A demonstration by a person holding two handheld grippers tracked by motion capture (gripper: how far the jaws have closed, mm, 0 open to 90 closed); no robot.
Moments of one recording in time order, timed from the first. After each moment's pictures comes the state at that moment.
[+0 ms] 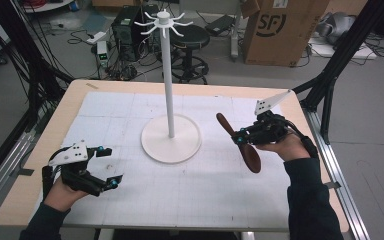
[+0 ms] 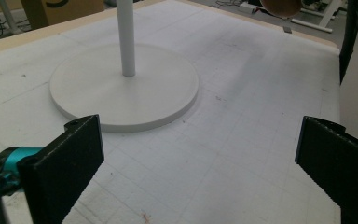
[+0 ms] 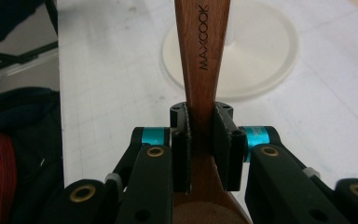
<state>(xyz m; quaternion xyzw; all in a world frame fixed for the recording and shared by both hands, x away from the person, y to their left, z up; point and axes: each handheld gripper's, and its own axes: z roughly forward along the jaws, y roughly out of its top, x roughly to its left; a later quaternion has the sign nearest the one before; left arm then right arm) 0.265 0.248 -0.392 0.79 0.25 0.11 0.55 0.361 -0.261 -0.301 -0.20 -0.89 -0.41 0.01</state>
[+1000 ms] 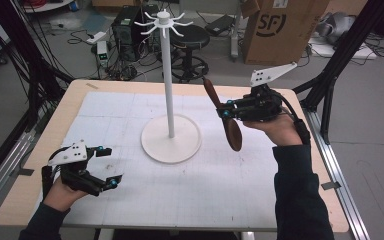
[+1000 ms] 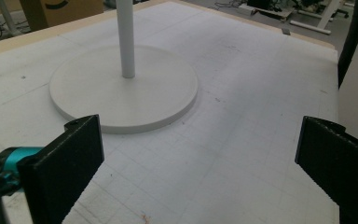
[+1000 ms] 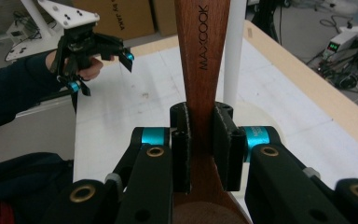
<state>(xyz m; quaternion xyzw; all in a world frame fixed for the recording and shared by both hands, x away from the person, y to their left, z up) 0.265 0.249 -0.392 0.79 0.25 0.10 0.56 0.362 -0.221 -0.230 -0.17 -0.85 -0.50 -0.04</state>
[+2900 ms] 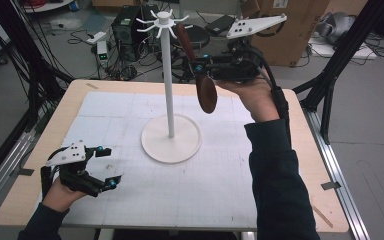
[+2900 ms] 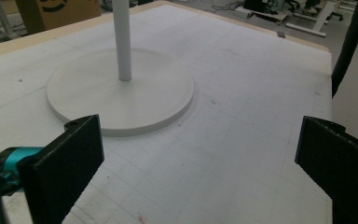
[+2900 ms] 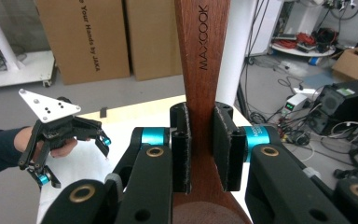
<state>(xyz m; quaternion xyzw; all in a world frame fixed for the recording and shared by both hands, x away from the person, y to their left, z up) 0.263 0.249 -0.390 0.78 0.24 0.10 0.56 0.371 -0.156 -0.146 -0.15 -0.81 -0.55 -0.13</state>
